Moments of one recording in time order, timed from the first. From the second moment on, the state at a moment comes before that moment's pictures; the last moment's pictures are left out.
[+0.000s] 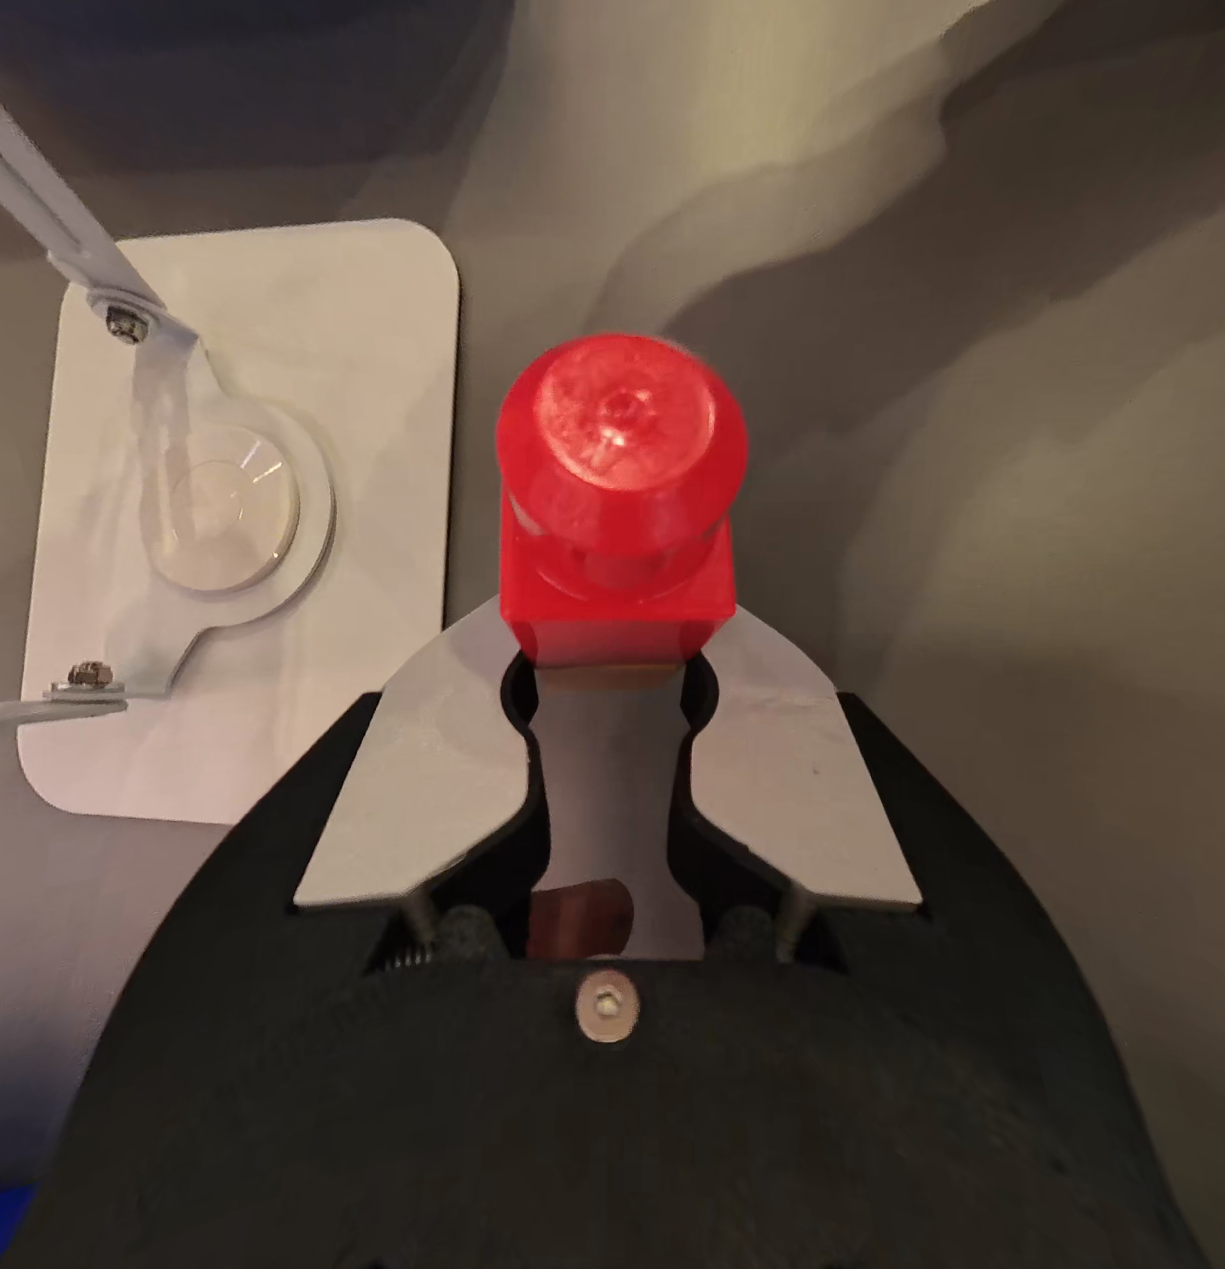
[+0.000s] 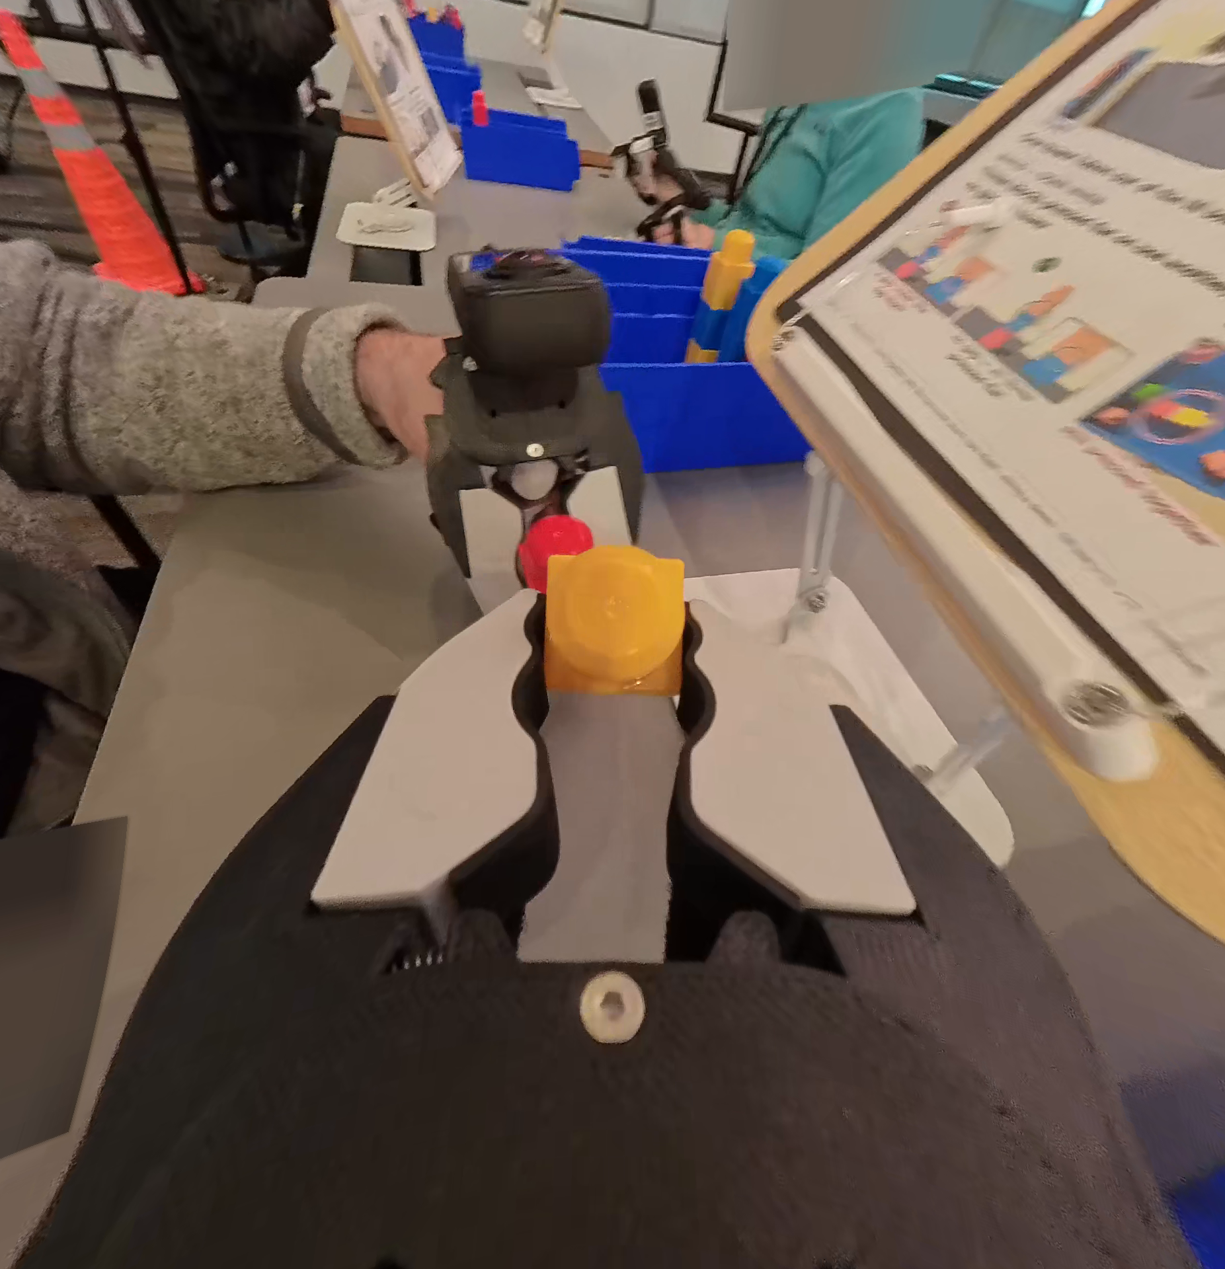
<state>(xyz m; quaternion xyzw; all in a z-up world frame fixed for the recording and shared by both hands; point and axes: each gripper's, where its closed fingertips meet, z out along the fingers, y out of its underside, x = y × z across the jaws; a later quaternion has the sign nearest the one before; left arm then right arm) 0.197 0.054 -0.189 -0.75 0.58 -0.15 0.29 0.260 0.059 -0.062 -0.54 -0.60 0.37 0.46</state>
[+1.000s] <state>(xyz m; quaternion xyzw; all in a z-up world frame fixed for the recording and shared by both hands) 0.192 0.058 -0.192 -0.75 0.57 -0.16 0.30 0.551 0.306 -0.174 -0.93 -0.17 0.00 0.34</state>
